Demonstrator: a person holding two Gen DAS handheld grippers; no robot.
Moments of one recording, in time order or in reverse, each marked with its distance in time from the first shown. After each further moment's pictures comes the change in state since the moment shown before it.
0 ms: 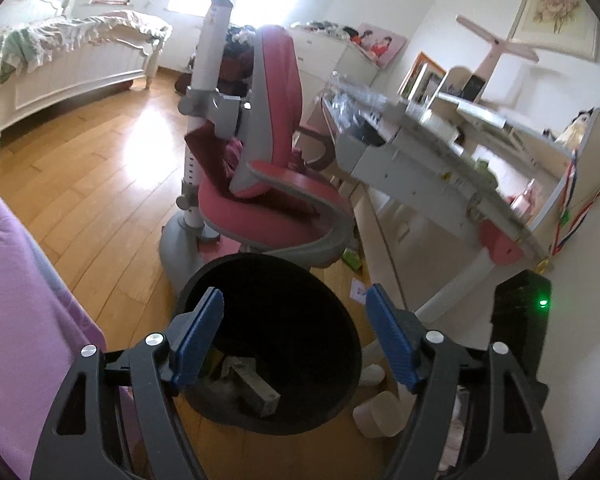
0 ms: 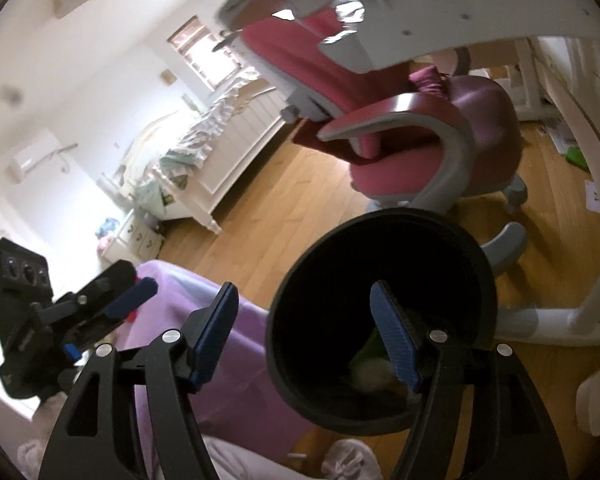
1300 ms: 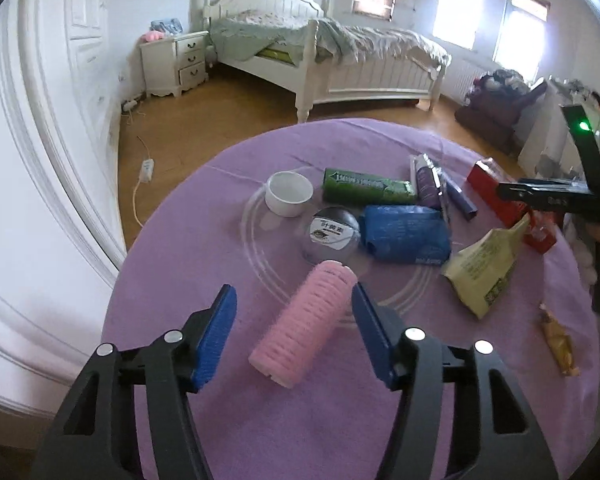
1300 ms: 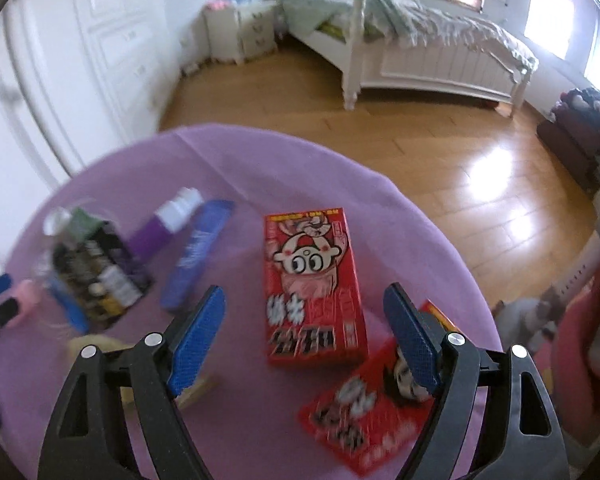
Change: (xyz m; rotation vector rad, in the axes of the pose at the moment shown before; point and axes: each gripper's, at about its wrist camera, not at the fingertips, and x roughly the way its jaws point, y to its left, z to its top) left arm -0.329 0.319 -0.099 -0.347 -0.041 0.895; right arm 0.333 0.466 -0.084 -0.920 0.456 0.027
